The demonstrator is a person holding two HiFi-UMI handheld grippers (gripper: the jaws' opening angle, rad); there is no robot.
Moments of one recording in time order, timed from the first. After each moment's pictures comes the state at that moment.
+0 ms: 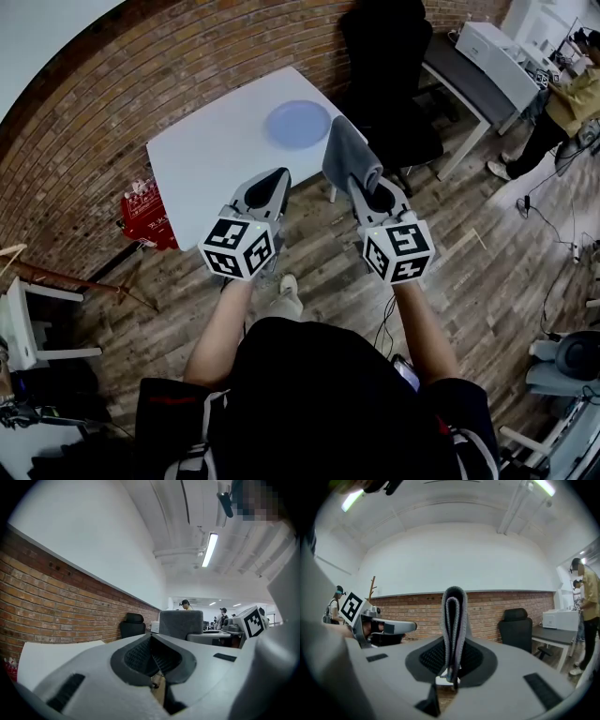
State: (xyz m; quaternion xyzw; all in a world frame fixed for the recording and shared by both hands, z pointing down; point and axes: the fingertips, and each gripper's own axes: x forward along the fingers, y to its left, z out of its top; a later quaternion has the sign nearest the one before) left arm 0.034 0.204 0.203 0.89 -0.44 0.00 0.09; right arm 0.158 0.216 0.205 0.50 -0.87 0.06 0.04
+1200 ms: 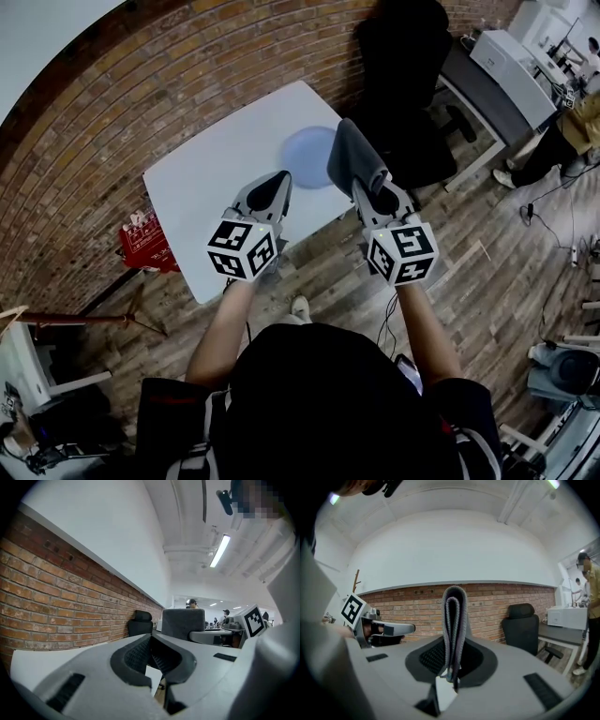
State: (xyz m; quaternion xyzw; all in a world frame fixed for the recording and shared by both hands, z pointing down) left arm -0.041 0.013 0.223 0.89 -0.43 0.01 0.12; right arm 0.090 0.029 0.217 0.51 -0.85 0.08 0.06
